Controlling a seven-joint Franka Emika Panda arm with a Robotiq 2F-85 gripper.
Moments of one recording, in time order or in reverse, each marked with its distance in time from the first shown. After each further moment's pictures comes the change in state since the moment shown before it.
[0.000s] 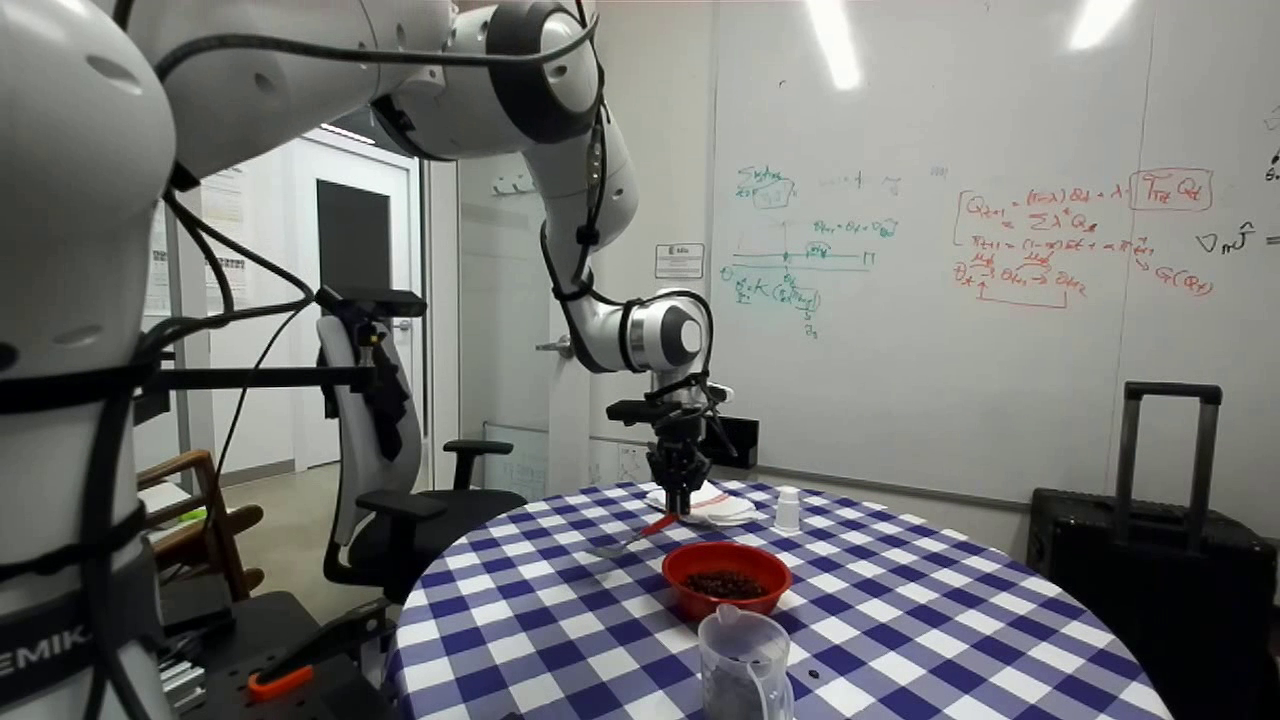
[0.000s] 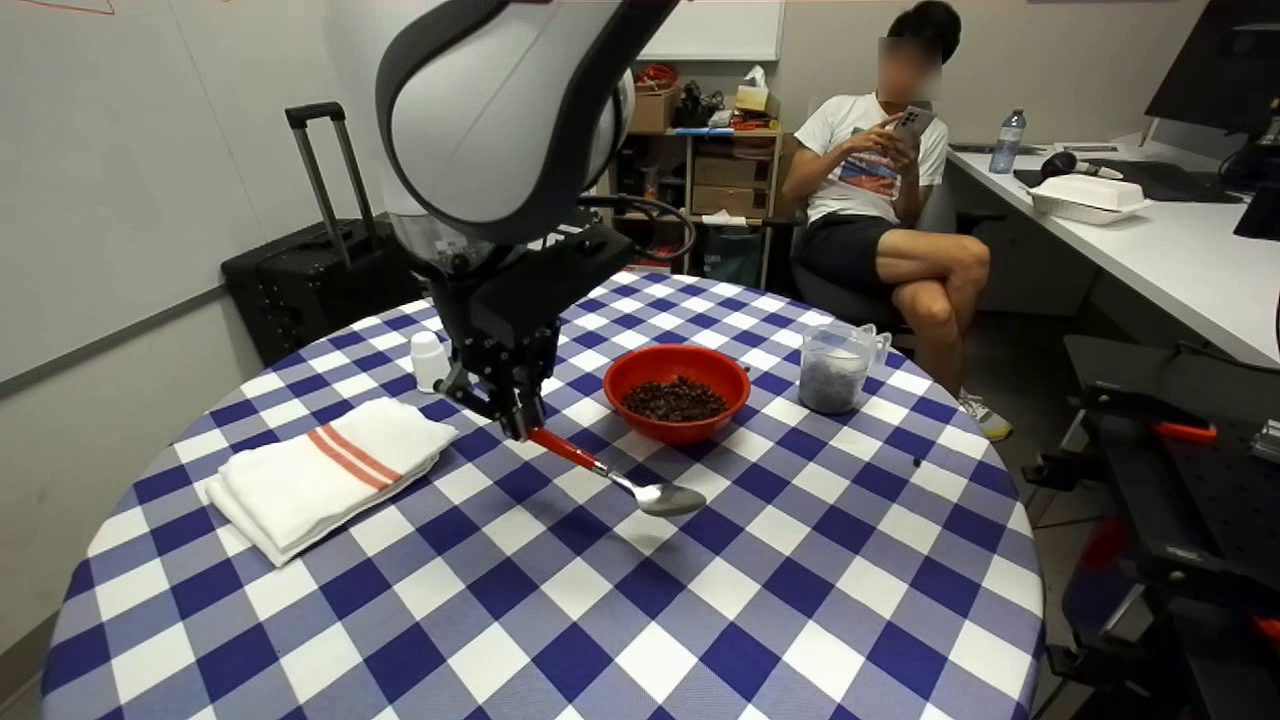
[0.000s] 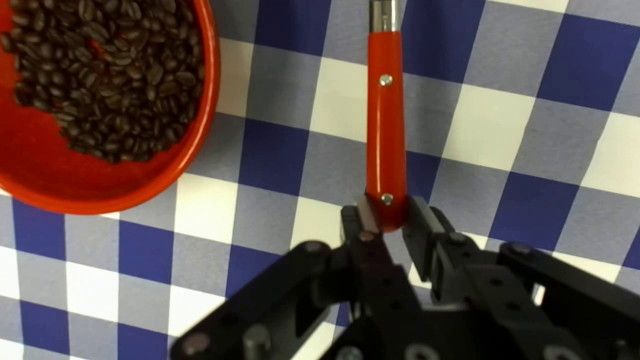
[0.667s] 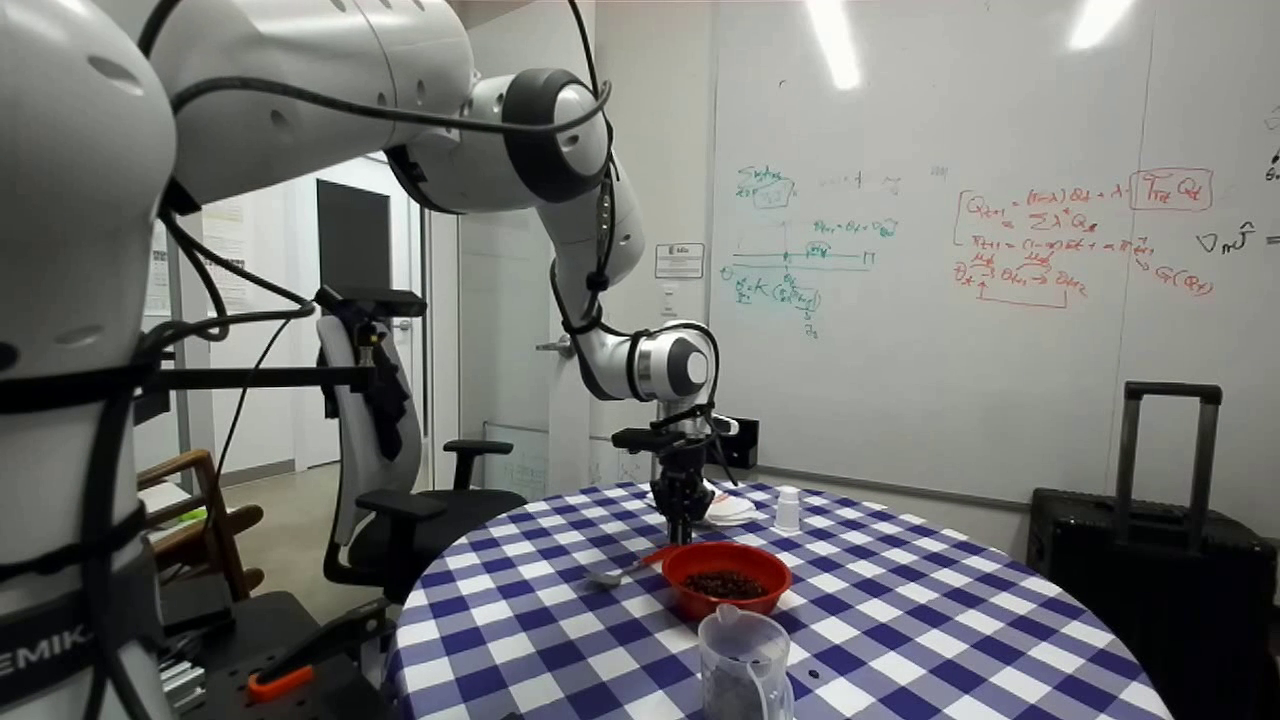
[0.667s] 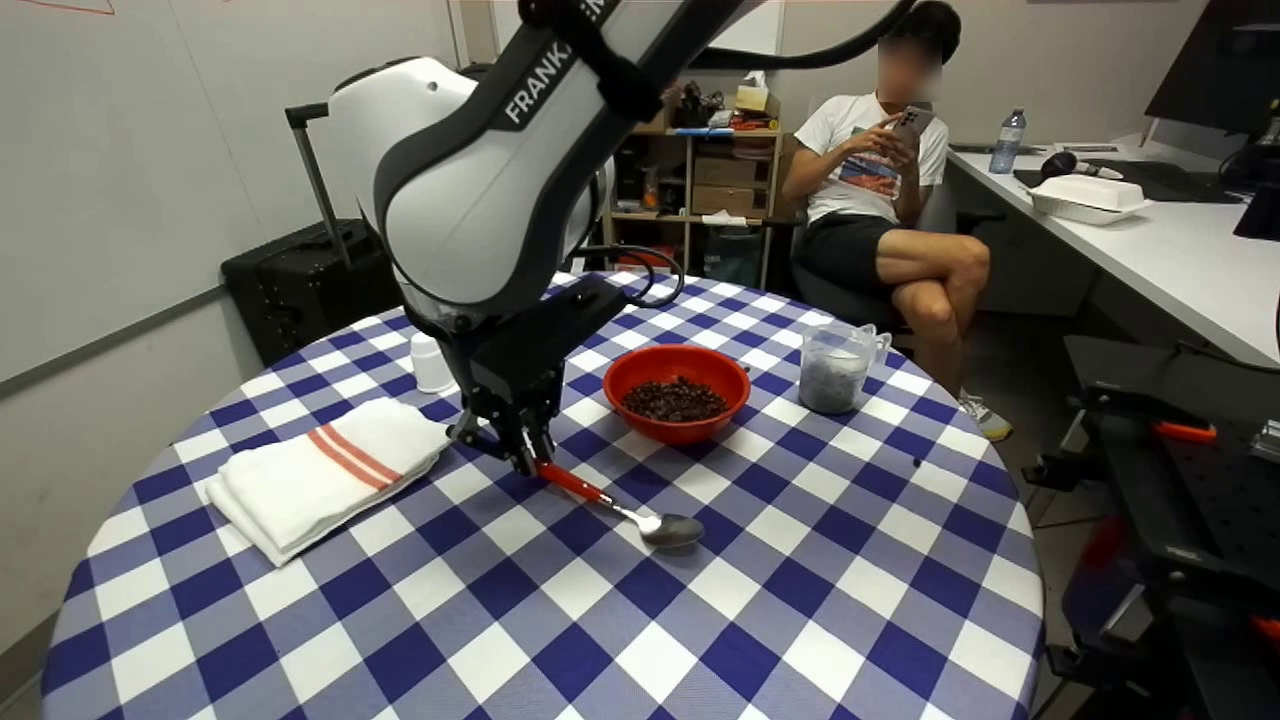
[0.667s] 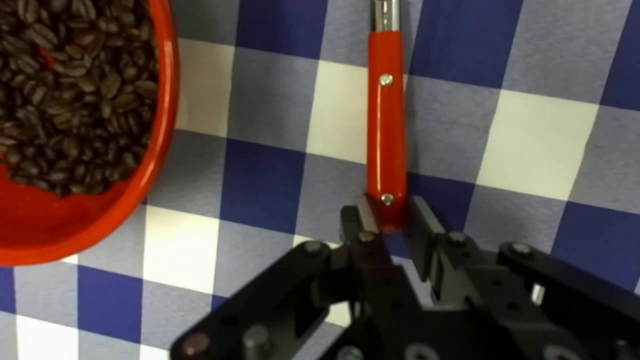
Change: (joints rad) arm 0.003 0.150 -0.013 0.156 0.024 -0.072 0.000
